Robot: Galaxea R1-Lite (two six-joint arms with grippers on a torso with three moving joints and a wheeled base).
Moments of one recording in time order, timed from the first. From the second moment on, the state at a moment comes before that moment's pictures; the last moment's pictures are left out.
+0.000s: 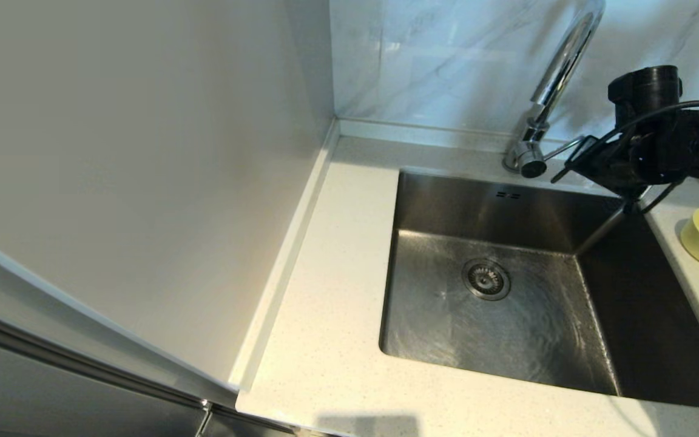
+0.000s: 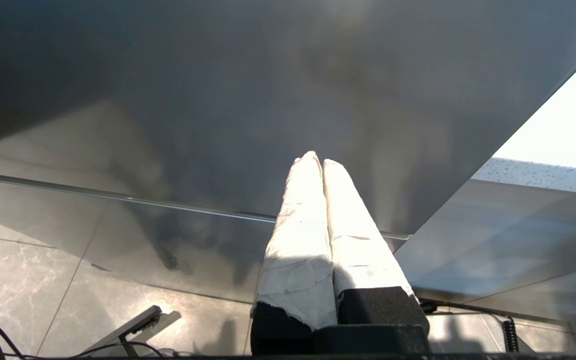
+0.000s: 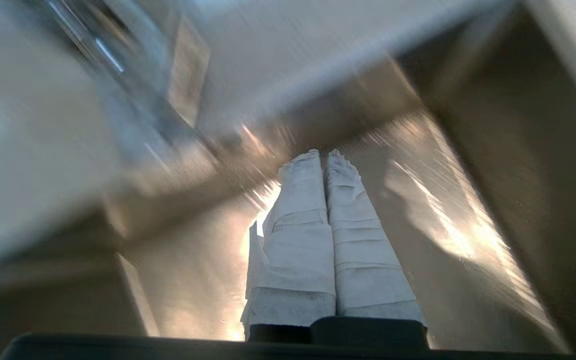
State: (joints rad) left arm 0.00 0.00 0.00 0.00 0.00 0.00; right arm 0.06 1.94 -1.72 0.22 -0.45 0.62
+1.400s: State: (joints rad) left arm 0.00 0.00 0.00 0.00 0.00 0.00; right arm -0.05 0.76 -0.58 0.43 -0.94 0.44
